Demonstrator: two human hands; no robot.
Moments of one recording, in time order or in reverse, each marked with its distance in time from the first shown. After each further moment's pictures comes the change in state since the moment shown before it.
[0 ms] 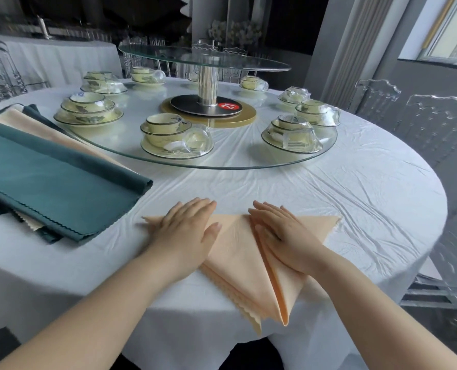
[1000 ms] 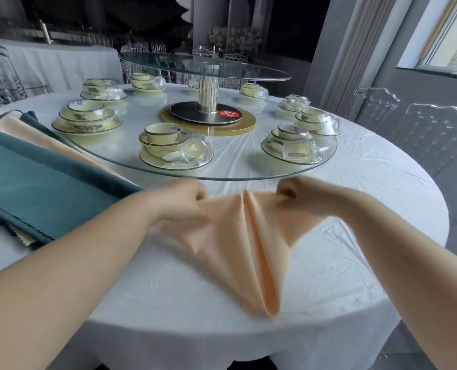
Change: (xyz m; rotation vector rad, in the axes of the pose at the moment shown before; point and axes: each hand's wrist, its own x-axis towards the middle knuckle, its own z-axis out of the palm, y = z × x) left_hand 0.065 -0.009 -0.056 -0.098 -0.301 -0.069; right_hand 0.049 0.005 -0.087 -0.216 -0.216 0.174
